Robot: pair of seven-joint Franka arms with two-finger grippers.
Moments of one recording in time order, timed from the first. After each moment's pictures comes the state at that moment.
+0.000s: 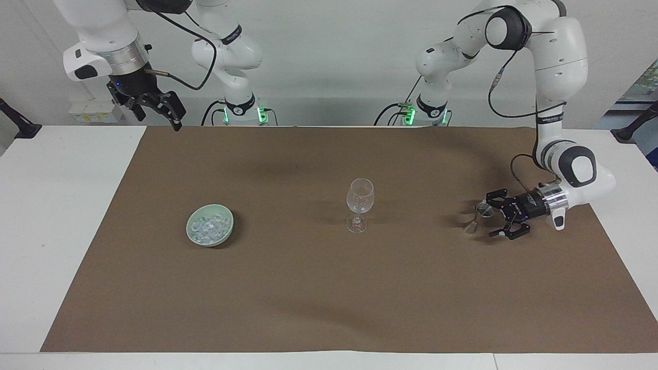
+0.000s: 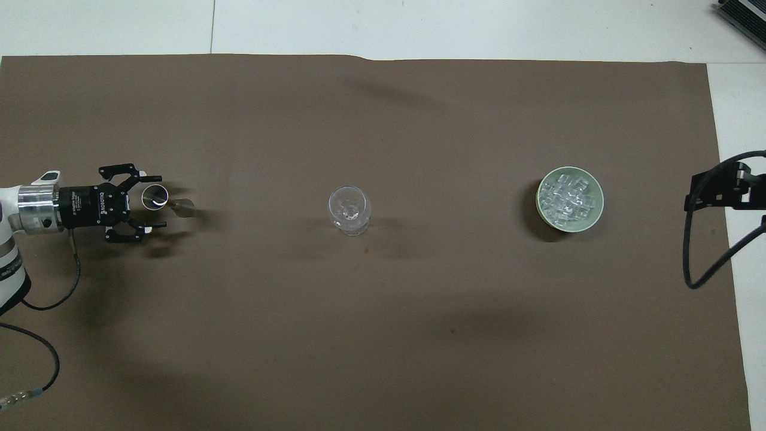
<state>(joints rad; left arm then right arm) 0.36 0.52 -0.03 -1.86 -1.12 1.74 -0.70 -0.07 -0.01 0.05 -1.49 -0.04 1.42 0.28</state>
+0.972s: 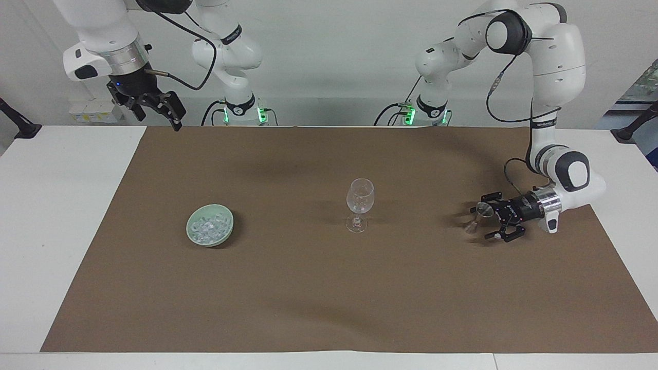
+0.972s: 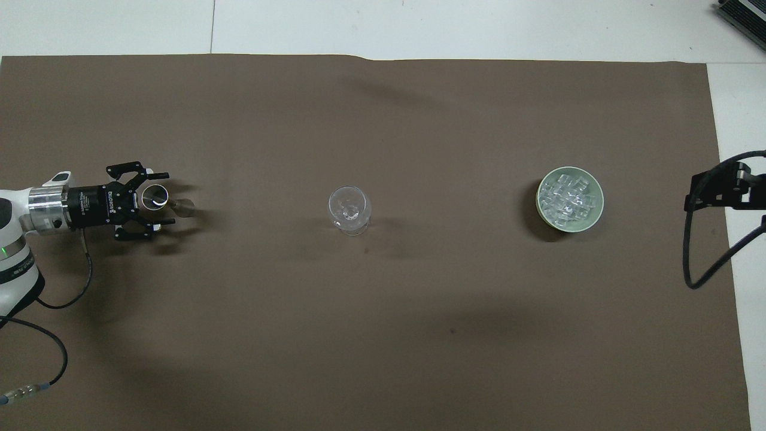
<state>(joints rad) 0.36 0.54 -0.03 -1.87 -1.19 1.70 -0.66 -0.07 -0.01 0.05 -1.49 -0.04 1.42 0.28</state>
